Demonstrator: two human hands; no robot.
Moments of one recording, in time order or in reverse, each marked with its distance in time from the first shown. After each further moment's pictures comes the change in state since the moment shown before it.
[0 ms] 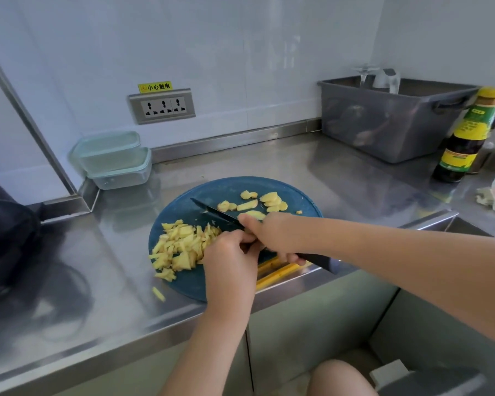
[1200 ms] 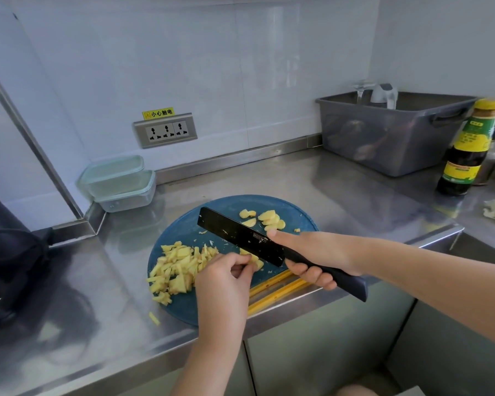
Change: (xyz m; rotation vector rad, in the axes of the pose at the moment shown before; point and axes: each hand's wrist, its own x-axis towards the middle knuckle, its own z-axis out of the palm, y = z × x) left_hand -0.002 -0.009 0.006 -0.114 0.038 -0.033; right_hand 0.001 0.076 -0.024 0.452 -0.290 -0.295
